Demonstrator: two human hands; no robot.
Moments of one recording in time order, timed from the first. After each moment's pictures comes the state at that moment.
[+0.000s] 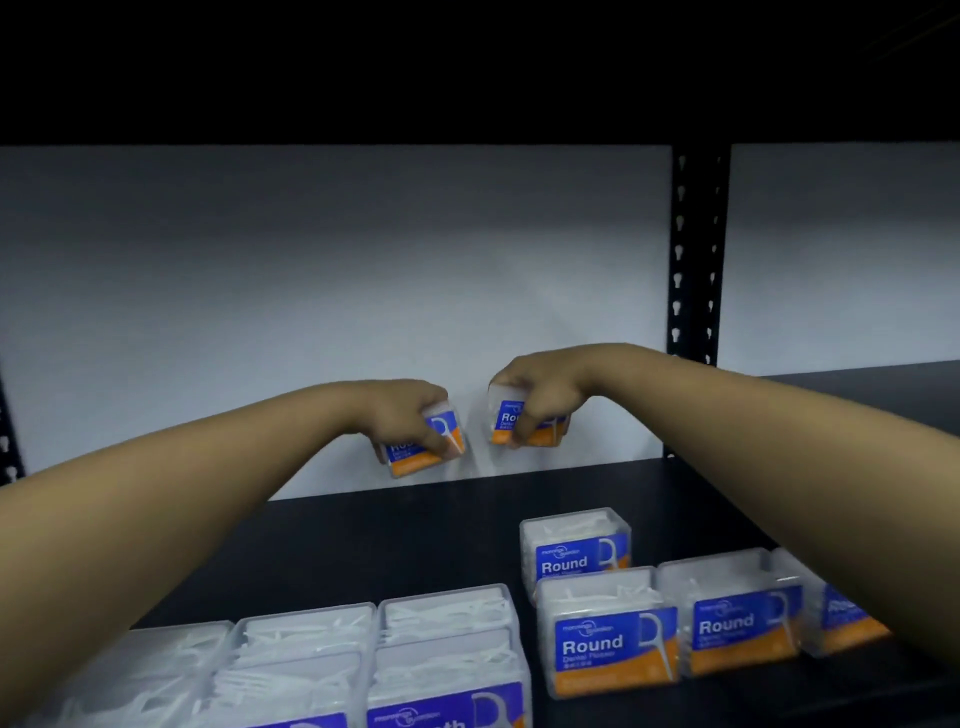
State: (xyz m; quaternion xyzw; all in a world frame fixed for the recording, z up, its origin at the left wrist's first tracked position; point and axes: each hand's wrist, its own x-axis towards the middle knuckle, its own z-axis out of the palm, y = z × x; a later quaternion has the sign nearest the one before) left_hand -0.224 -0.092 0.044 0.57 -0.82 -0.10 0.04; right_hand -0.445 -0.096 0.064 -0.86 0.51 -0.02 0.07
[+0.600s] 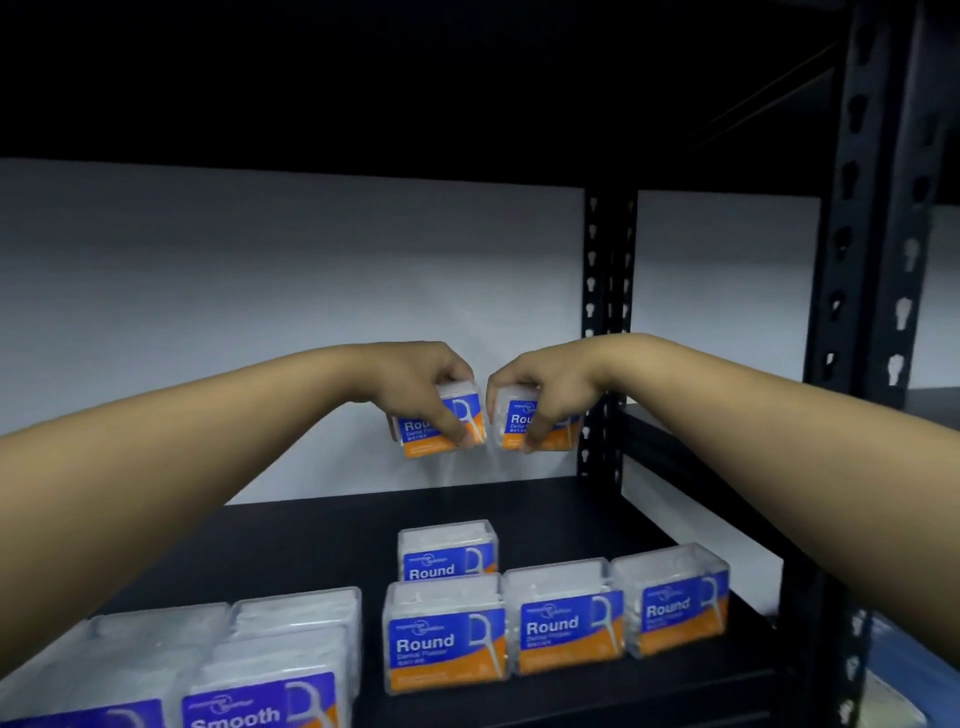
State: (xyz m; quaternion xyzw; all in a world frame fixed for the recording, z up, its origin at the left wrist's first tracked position) left_hand -0.341 -0.044 0.090 0.48 -0.87 -0.07 0.10; right_hand -0.550 -0.034 0.099 -0.85 0.53 0.01 0.05
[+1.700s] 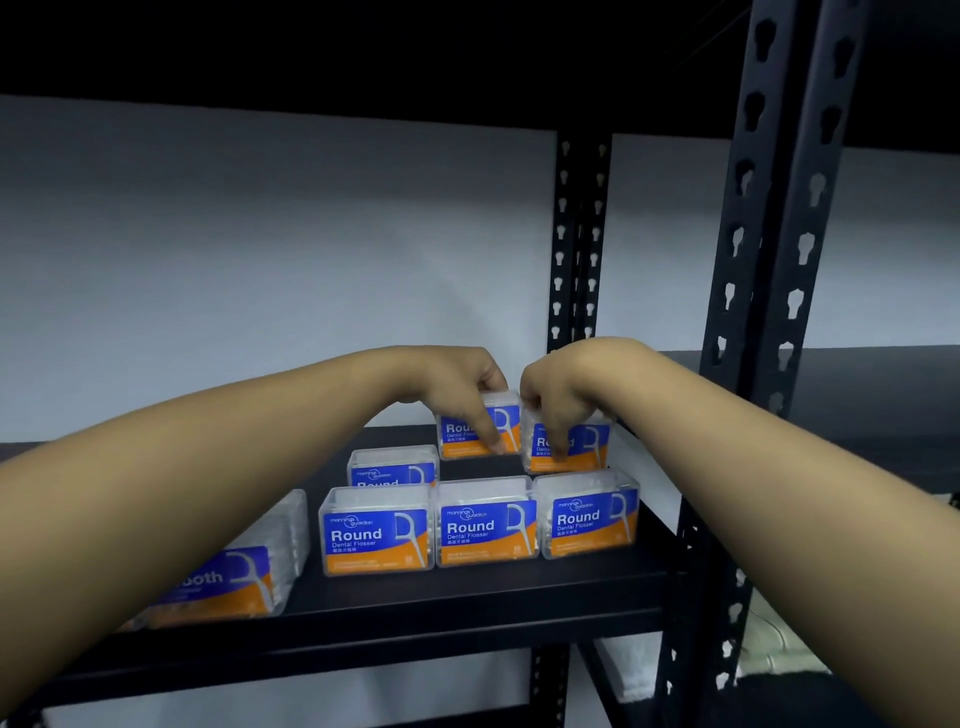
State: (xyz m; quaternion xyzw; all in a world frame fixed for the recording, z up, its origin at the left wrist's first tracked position) left_hand -0.435 -0.016 0.035 0.48 -0.86 -0.14 0.05; right_hand -0.585 0.025 0.052 -0.77 0.62 0.16 -0.04
